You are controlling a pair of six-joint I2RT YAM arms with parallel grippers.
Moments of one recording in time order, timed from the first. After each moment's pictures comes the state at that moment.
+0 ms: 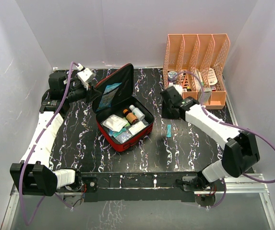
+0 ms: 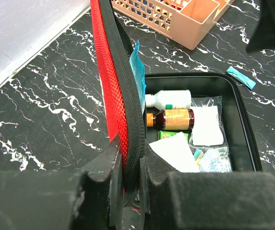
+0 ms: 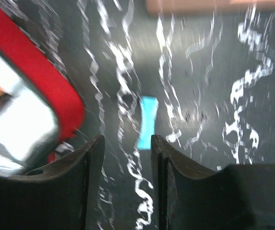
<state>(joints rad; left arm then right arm) -0.07 1.22 1.16 -0.40 0.78 0.38 0.55 1.45 1.23 -0.70 0.31 0.52</state>
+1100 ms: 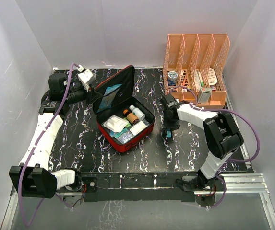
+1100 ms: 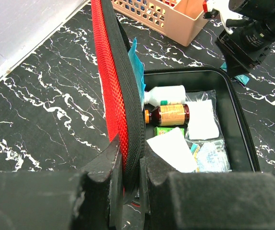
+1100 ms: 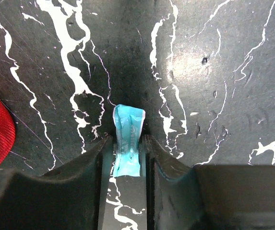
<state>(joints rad) -0.08 1.20 1.16 -0.44 0.79 0.39 0.45 1.71 1.04 -0.61 0.15 0.48</state>
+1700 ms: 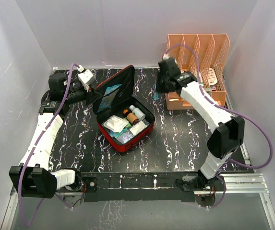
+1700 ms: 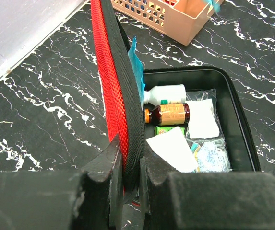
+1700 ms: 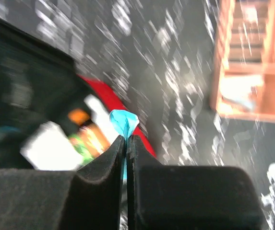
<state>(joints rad) -0.08 1.20 1.16 -0.44 0.79 0.40 0.47 1.72 1.60 -0.80 0.12 0.48</state>
